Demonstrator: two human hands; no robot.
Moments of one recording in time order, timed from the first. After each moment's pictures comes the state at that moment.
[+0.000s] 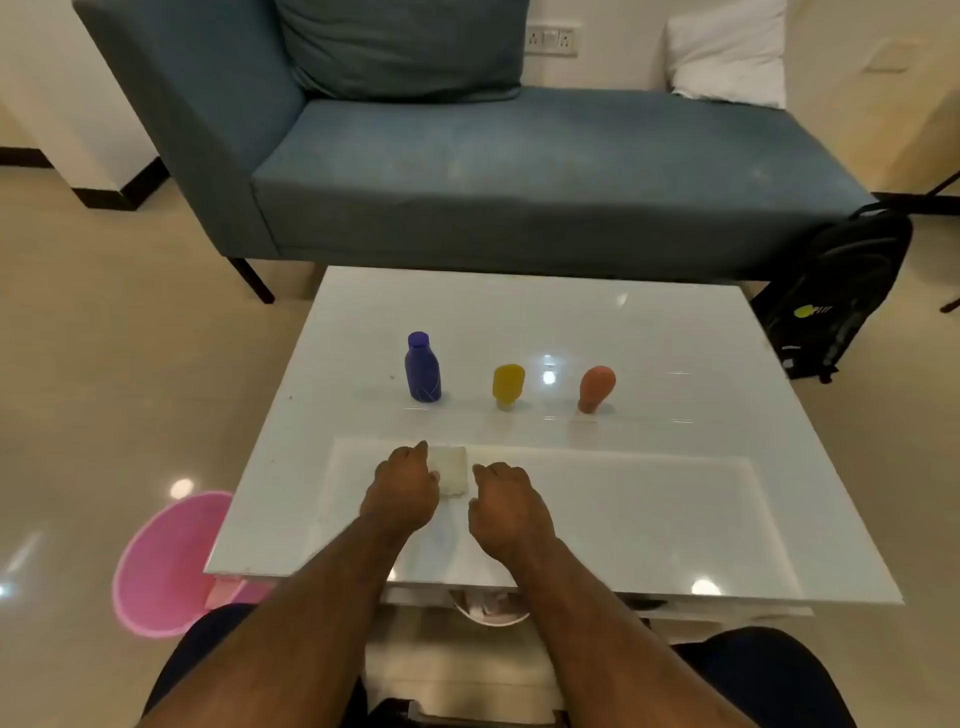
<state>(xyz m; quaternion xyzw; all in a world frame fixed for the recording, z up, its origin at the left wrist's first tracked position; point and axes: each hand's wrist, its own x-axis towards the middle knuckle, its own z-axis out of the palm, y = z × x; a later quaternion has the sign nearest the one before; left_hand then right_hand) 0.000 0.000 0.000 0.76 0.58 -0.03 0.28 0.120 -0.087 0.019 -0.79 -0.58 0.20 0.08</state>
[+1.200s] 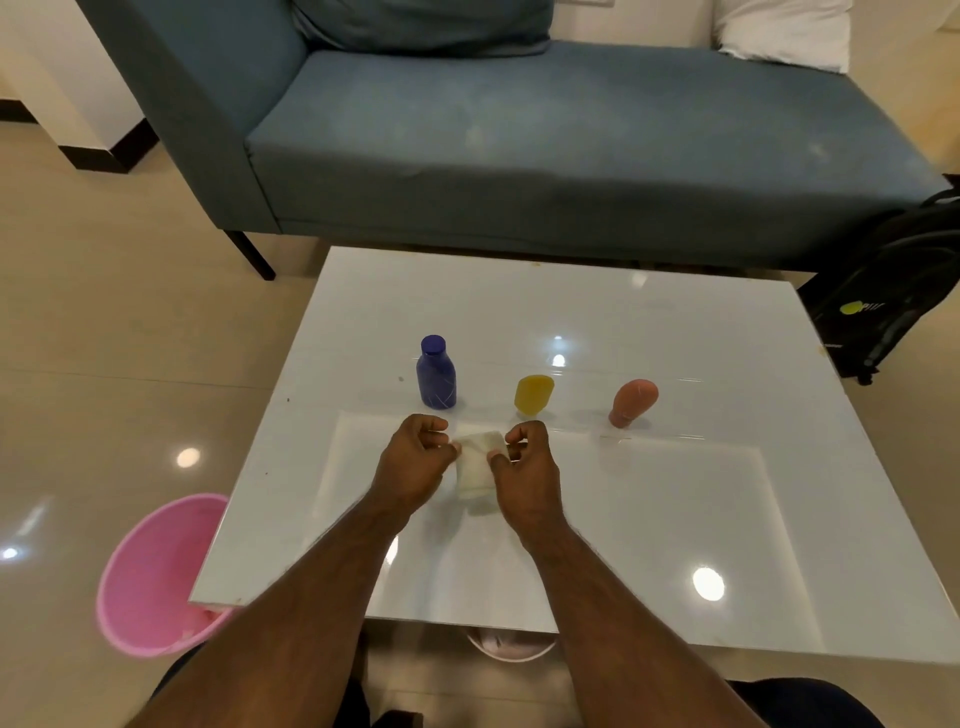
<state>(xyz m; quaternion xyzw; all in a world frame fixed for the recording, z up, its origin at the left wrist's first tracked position) 0.014 0.059 0.000 0.56 0.61 0.19 0.53 0.137 -0.011 0.005 -0.80 -0.28 0.36 0.39</state>
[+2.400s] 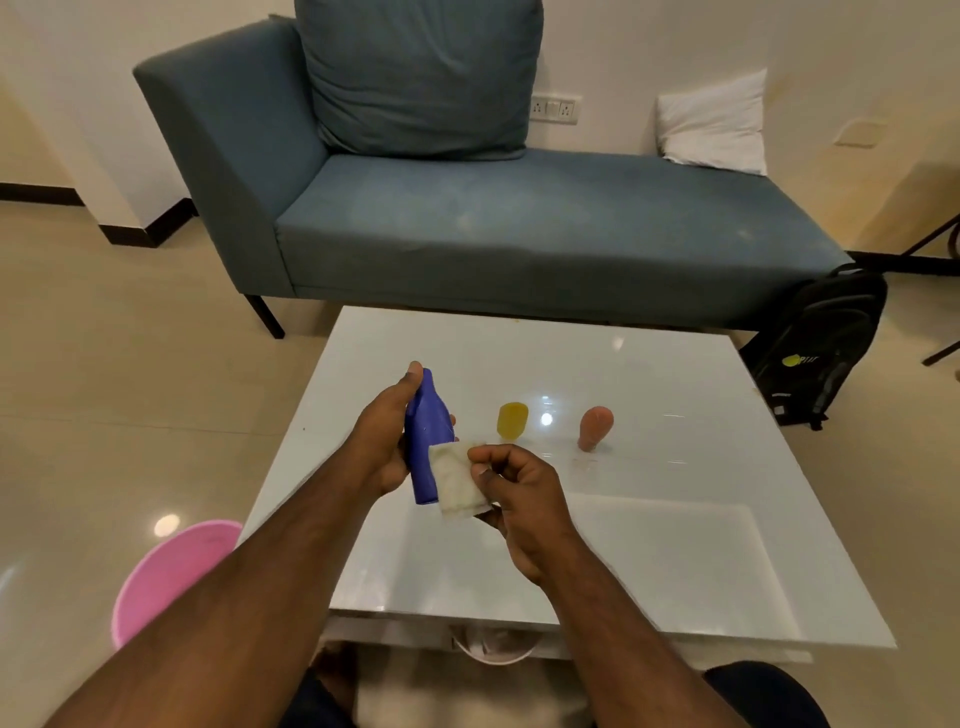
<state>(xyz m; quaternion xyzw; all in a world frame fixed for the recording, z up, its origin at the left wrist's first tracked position) 0.000 0.032 0.130 0.31 0.50 0.30 0.75 0.115 -0.093 0.113 -0.57 -0.26 0.52 0.58</state>
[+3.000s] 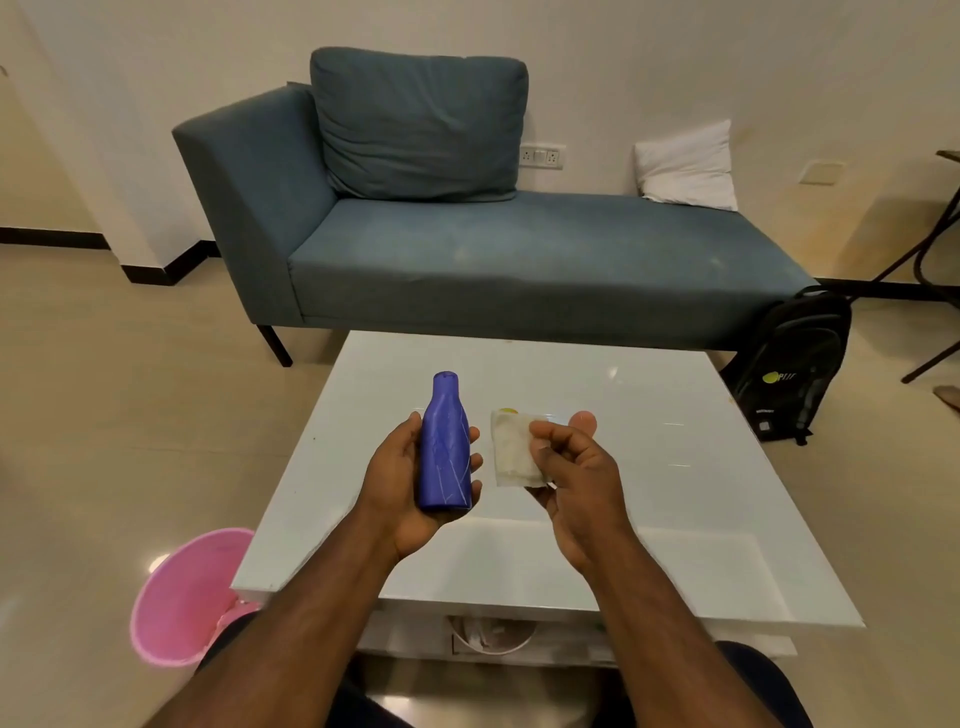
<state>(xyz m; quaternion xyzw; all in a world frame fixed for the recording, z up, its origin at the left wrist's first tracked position) -0.022 -0.073 0.159 0.21 0.34 0.31 0.86 0.137 -0.153 0.162 -0.55 -0.25 0.43 0.68</state>
